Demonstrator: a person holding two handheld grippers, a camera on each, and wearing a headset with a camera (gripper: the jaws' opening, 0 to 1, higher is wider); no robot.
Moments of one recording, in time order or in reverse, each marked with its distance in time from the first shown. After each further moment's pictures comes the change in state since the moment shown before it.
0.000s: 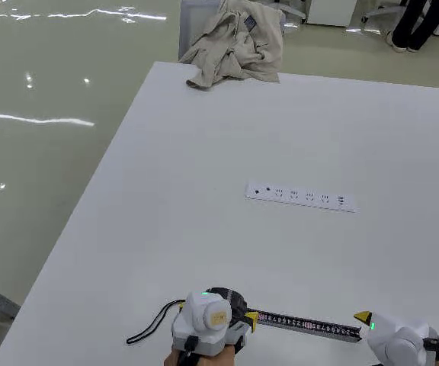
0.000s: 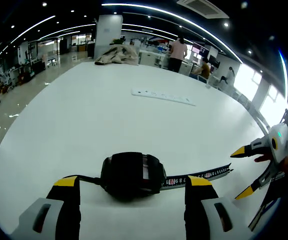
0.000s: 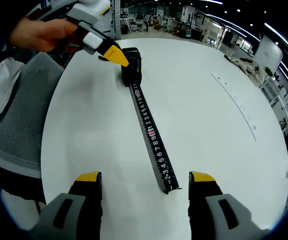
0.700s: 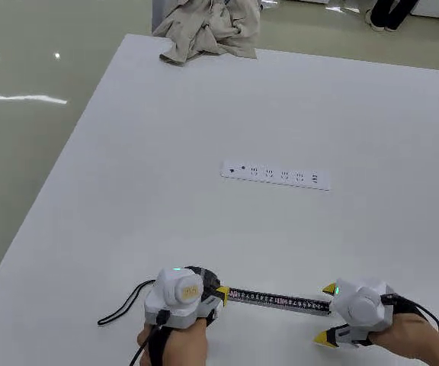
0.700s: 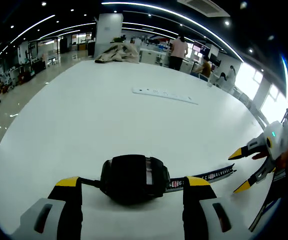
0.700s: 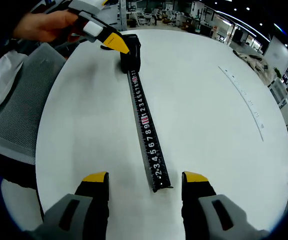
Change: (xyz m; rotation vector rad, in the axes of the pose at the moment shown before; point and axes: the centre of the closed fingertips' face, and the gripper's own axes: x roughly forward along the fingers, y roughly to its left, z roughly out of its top) left arm 0.011 0.003 0.000 0.002 0.014 0.009; right arm 0.015 -0.016 -0.019 -0.043 0.057 0.060
